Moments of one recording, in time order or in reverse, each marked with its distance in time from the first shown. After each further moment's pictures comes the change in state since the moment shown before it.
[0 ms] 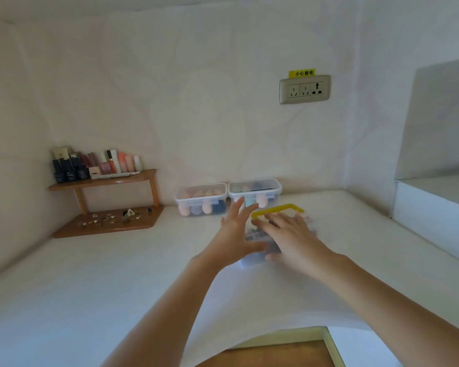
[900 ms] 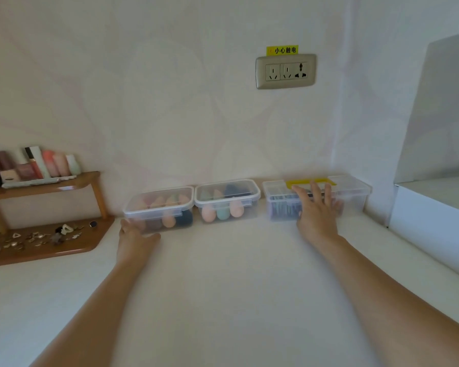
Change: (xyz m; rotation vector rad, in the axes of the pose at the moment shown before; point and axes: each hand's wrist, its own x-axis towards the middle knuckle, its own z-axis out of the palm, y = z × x) left_hand 0.071 -0.165 -0.024 -0.144 0.387 -0.624; right_hand 0.083 0.159 0.054 0.070 0.284 0.644
